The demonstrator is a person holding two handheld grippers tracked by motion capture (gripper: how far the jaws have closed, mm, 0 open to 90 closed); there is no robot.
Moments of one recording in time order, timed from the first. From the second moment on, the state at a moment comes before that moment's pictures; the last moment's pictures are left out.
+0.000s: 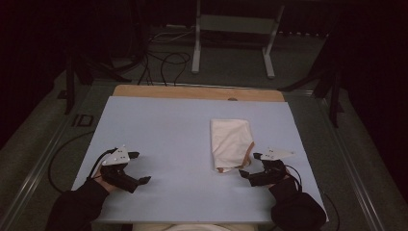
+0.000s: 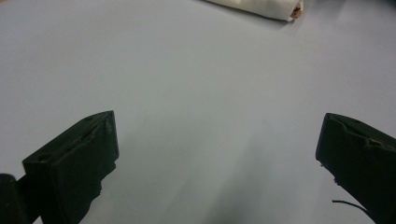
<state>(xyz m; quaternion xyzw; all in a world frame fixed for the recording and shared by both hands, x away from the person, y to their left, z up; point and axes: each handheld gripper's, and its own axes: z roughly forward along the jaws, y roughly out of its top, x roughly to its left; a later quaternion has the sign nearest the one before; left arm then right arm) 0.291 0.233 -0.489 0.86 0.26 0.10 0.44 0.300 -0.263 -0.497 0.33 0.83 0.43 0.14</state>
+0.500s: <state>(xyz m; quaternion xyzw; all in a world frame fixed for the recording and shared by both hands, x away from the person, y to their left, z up) 0.290 0.233 -0.489 0.85 0.26 0.10 0.44 0.280 -0.271 -0.511 0.36 0.82 0.42 0.15</state>
